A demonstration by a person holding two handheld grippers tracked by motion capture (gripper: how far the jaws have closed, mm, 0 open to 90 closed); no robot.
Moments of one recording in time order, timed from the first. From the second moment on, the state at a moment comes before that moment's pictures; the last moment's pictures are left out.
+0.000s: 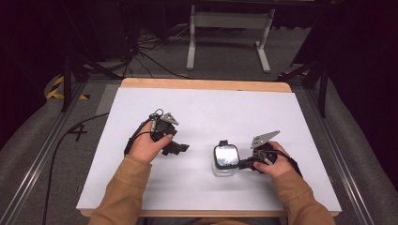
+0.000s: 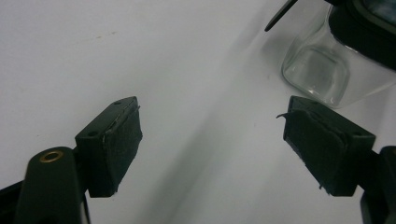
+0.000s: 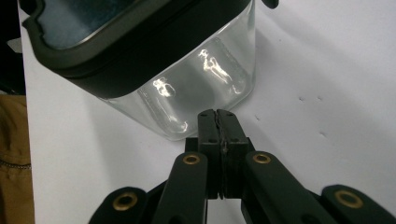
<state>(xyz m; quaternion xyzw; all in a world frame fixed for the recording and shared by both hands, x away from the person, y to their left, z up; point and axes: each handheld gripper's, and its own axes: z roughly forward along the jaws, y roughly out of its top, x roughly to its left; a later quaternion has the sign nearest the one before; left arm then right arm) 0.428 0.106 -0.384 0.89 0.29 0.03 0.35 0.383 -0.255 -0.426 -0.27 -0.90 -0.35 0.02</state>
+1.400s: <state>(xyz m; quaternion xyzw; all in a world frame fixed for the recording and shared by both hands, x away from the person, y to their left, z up) 0.434 0.009 -0.373 0.84 0.24 -0.03 0.49 0.349 -0.304 -0.412 -0.34 -0.86 -0.39 -0.05</state>
